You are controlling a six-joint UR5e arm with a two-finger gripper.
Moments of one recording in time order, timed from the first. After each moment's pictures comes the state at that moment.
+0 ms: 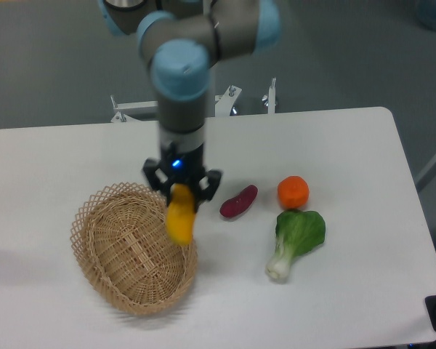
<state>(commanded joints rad) 2.15 -1.85 -1.76 -0.82 1.53 0.34</state>
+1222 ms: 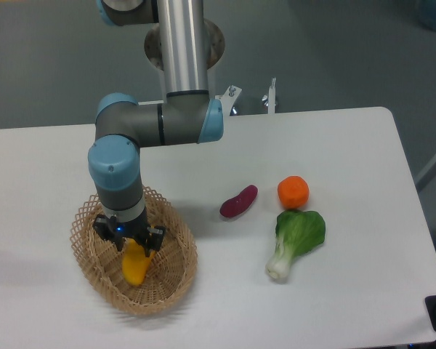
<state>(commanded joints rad) 2.06 -2.02 -1.72 -0.82 1.52 0.32</state>
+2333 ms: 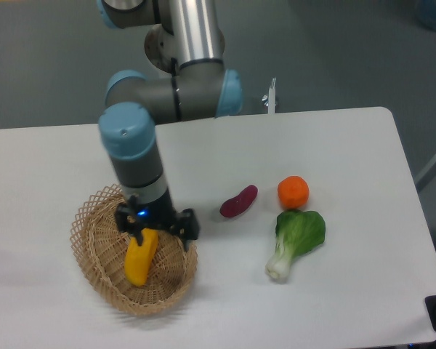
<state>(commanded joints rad) 2.23 -1.85 -1.69 -0.83 1.63 0.46</state>
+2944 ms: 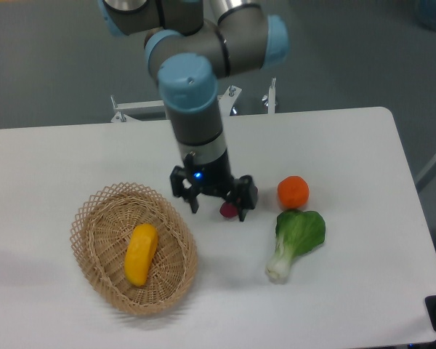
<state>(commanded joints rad) 2.37 -1.74 -1.70 -0.96 1.62 0.72</state>
